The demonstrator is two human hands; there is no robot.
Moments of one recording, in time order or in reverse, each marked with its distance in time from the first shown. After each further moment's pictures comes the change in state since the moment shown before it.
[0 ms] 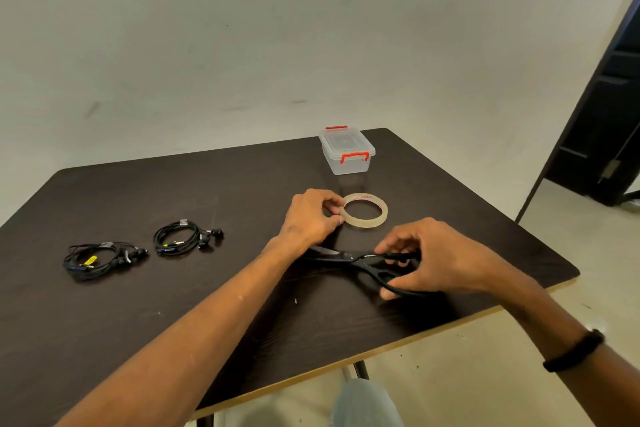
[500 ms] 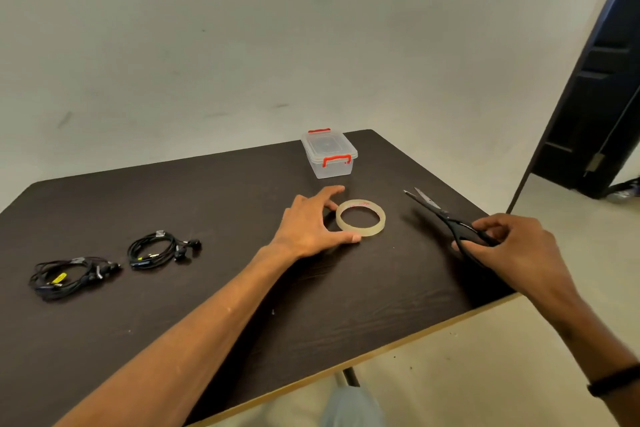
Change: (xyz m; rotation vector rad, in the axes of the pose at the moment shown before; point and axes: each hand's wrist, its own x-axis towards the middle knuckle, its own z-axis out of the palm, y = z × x) left_hand 0.008 0.010 0.019 0.162 -0.144 0.120; right_hand -0.037 0.103 -0.019 0.121 0.723 0.424
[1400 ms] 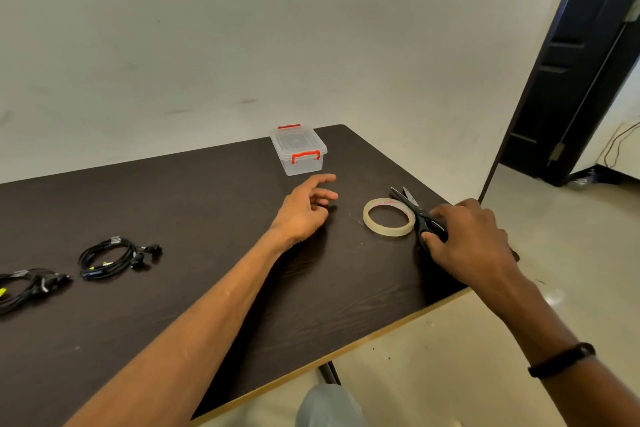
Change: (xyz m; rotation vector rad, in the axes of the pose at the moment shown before) left_hand 0.030 0.027 0.026 -0.437 -0.005 -0.018; right_hand -0.001 -0.025 0.000 -0.456 -0.116 -0.053
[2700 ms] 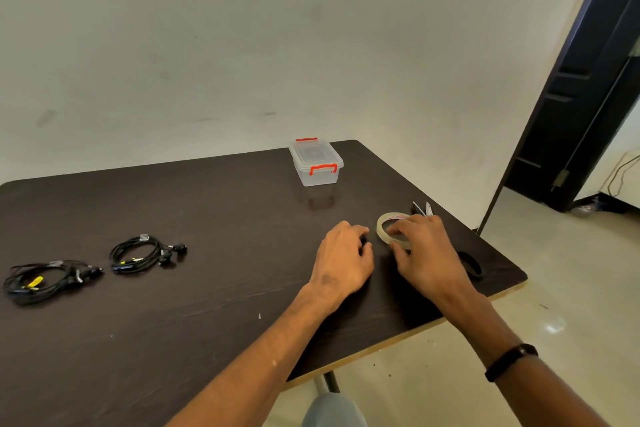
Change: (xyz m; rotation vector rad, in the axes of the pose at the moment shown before) left_hand -0.063 0.031 0.046 0.434 0.131 0.071; right_hand -0.004 -0.052 0.029 0.117 0.116 -0.325
